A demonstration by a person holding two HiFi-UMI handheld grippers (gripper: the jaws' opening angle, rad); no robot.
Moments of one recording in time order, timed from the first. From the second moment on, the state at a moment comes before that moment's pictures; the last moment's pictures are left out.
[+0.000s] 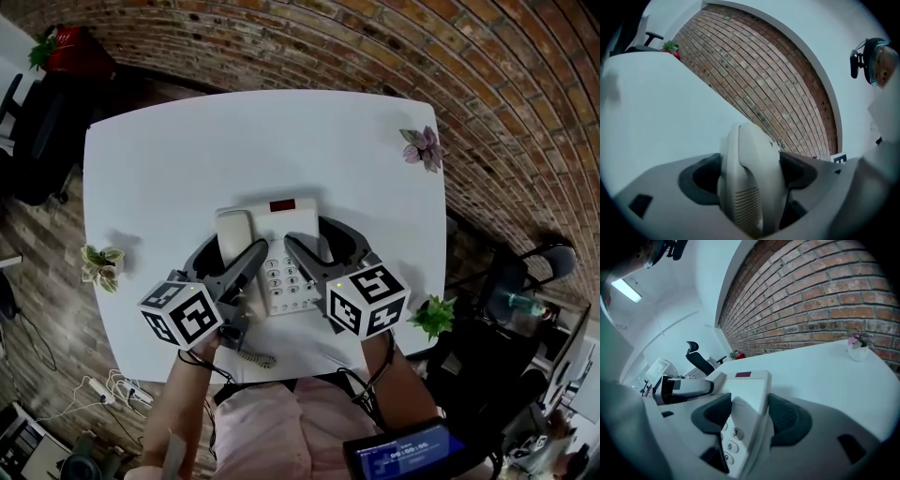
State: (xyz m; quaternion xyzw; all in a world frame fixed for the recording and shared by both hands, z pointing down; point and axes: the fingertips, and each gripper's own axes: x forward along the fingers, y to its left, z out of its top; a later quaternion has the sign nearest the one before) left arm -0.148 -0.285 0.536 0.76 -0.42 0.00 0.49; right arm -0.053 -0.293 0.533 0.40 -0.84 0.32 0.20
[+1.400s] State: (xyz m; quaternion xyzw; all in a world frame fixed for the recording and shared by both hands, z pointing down) left arm -0.139 -0.229 0.508 0.82 -0.37 -0.09 0.42; right arm -0.070 -0.233 0.523 0.19 -0.89 0.39 0.10
